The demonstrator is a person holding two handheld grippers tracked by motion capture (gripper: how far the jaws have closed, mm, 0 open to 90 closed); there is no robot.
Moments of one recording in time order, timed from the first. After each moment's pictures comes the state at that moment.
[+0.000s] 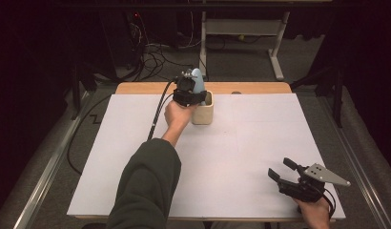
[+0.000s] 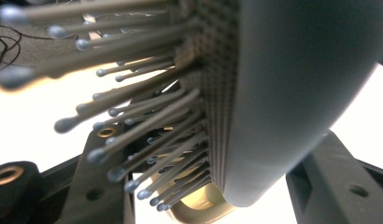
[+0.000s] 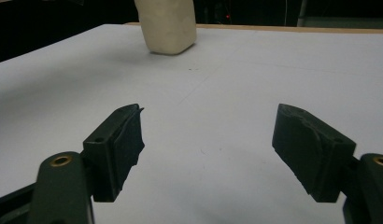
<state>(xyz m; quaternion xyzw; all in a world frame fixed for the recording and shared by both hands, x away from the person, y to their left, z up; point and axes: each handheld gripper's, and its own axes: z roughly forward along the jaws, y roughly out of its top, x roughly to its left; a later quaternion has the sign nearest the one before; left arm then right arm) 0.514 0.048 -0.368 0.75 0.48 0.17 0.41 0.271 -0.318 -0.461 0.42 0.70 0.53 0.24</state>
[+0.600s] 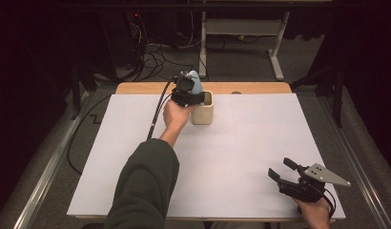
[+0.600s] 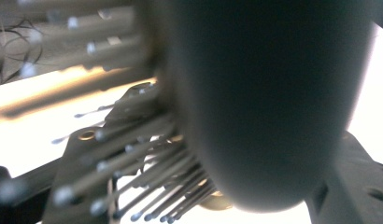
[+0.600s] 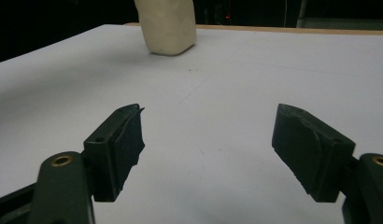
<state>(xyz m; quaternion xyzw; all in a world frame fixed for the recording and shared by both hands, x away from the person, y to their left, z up) 0.512 0.054 -0.361 0.76 0.49 0.19 0.38 0.270 -0.318 -0.460 0.41 0.70 0.53 0.24</state>
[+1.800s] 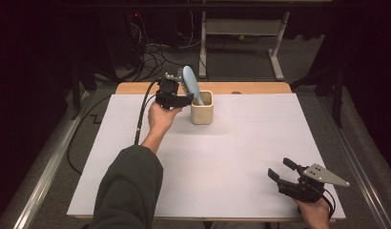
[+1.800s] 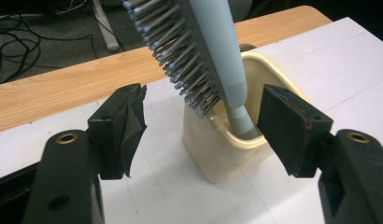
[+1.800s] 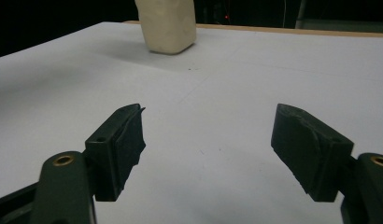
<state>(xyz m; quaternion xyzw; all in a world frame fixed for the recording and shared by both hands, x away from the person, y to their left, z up) 0.488 0.098 -0.351 0.76 0.47 0.19 0.40 0.270 -0.316 -0.460 0.41 0.71 0.52 0.24</state>
